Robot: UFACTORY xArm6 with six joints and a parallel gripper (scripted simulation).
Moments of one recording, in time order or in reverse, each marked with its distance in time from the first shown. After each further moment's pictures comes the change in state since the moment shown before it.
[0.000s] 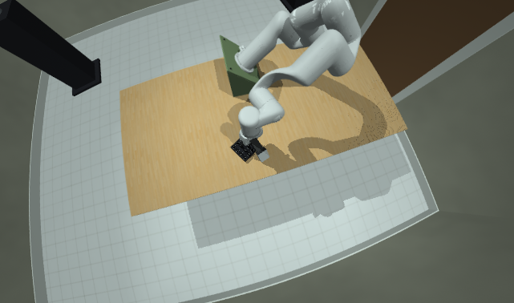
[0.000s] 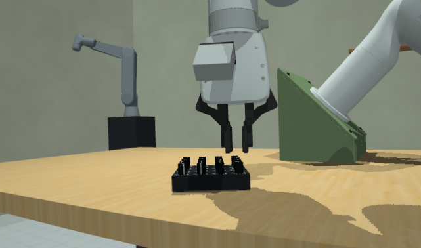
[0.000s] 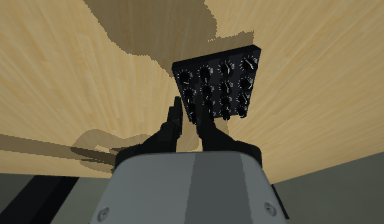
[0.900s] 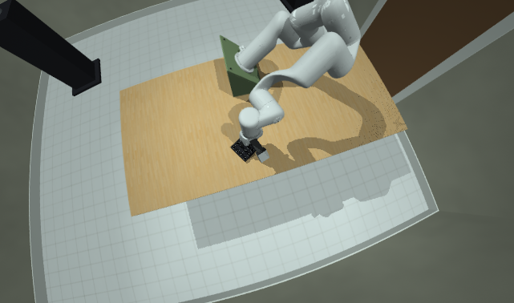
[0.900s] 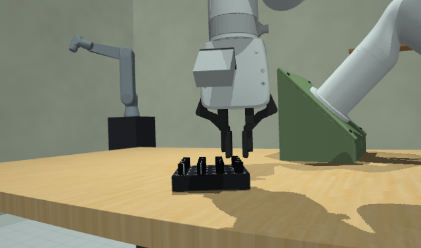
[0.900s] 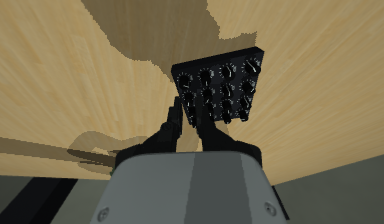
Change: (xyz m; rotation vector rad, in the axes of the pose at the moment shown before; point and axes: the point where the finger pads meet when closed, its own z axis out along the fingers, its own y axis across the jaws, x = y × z) arm 0.000 0.000 0.007 0.000 0.000 0.000
